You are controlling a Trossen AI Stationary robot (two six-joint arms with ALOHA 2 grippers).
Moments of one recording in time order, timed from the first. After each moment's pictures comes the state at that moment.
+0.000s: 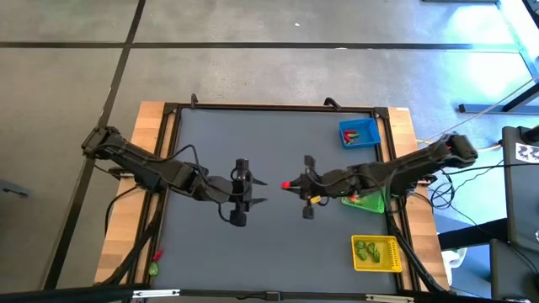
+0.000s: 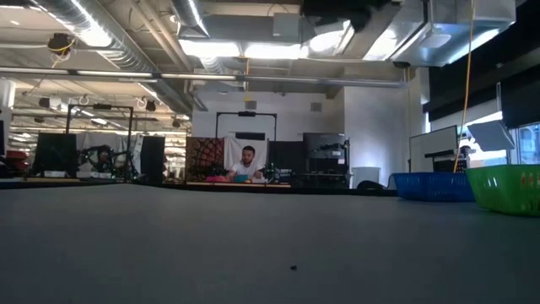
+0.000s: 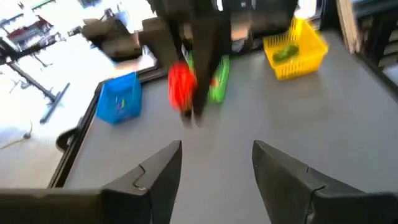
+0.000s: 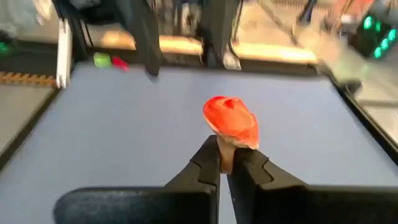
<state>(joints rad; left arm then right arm) -0.33 1.41 1.14 -0.23 -0.47 0.12 0.28 1.40 0.99 0.04 0.32 0.02</state>
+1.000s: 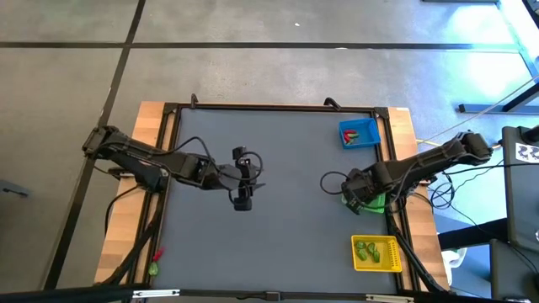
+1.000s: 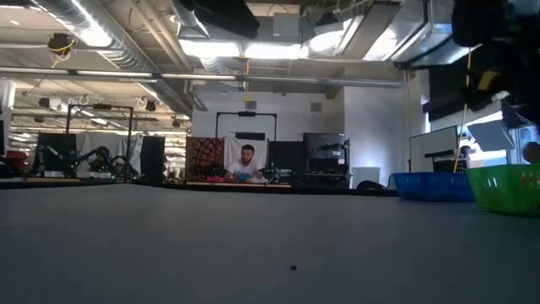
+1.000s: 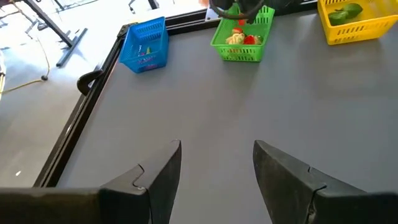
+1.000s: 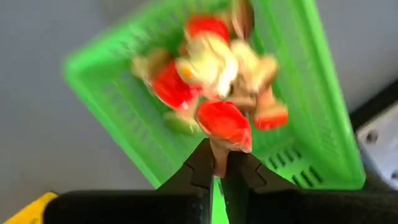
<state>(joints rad) -0.23 1.42 1.13 -0.36 -0.48 0.00 0.28 1.16 0.73 -1.18 -0.03 1.03</state>
